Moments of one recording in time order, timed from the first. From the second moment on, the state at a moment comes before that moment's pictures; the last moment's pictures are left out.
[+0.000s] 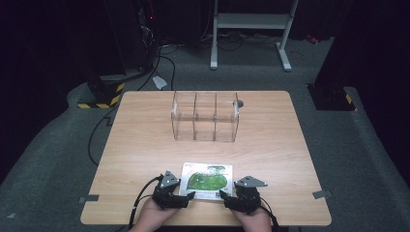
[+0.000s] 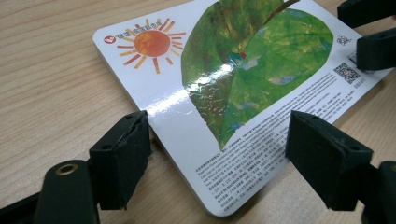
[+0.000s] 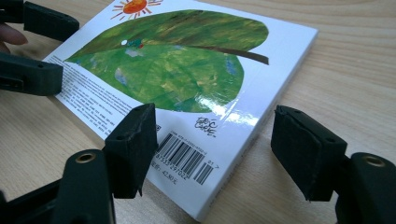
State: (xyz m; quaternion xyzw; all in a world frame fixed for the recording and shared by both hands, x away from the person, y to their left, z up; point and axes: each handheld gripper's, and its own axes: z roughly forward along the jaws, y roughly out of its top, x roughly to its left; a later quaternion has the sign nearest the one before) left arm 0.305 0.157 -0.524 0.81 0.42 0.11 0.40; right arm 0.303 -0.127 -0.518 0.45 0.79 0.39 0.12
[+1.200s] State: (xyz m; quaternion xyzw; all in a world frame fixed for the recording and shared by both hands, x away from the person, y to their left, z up) left arm 0.323 0.151 -0.523 0.78 0.45 0.14 0.41; right arm 0.325 -0.129 -0.516 0.46 0.80 0.37 0.11
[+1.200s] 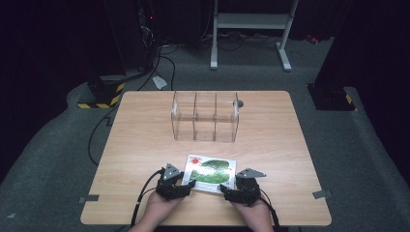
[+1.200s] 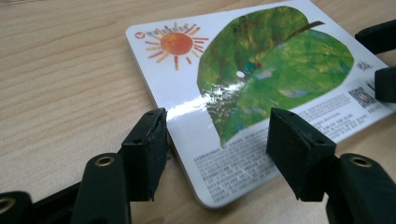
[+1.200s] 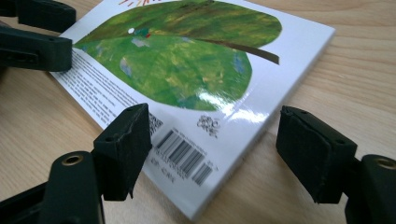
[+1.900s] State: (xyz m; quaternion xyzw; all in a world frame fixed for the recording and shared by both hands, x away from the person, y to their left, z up) left arm 0.330 0.151 -0.523 0.76 0.46 0.17 0.42; right arm 0.316 -0.130 -0.517 0.48 0.78 0.38 0.15
